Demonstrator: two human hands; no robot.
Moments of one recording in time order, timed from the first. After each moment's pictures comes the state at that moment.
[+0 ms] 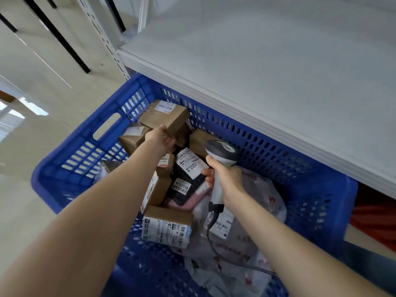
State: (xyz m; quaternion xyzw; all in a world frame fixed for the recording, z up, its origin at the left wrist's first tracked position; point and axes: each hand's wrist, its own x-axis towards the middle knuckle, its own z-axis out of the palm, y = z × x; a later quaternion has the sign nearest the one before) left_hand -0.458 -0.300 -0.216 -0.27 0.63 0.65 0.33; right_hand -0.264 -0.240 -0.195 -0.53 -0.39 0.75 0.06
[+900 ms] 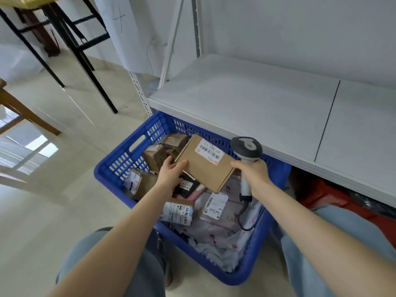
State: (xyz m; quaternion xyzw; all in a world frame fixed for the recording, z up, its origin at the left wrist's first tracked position) left_hand -0.267 -0.398 -0.077 -0.04 0.74 0.58 0.33; right_hand -0.129 -0.236 -0.064 -0.48 -0.54 0.67 0.15
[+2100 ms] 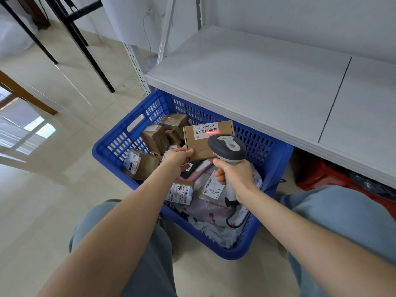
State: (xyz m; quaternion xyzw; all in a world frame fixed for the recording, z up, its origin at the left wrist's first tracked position) left_hand -0.276 -0.379 -0.118 -0.12 0.74 0.55 0.37; right_hand -0.113 -0.302 -0.061 -0.45 -0.57 0.68 0.11
